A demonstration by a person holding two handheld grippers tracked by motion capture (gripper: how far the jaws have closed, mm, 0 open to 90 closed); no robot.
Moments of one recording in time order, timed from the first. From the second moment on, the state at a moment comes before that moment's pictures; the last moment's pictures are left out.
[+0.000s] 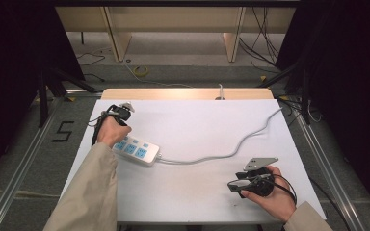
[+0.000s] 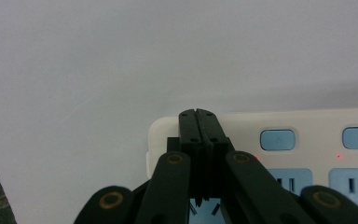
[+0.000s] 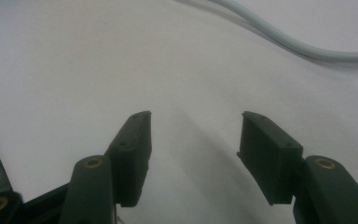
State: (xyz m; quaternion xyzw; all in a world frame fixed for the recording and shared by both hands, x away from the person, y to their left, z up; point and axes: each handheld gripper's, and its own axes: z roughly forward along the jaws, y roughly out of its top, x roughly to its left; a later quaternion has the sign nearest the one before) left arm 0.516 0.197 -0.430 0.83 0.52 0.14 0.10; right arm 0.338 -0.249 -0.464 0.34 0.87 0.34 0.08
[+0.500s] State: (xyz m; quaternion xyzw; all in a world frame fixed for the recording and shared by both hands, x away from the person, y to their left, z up) left arm 0.517 0.196 -0.432 0.84 0.52 0.14 0.09; right arm 0.338 -0.249 -0.464 0.34 0.87 0.34 0.08
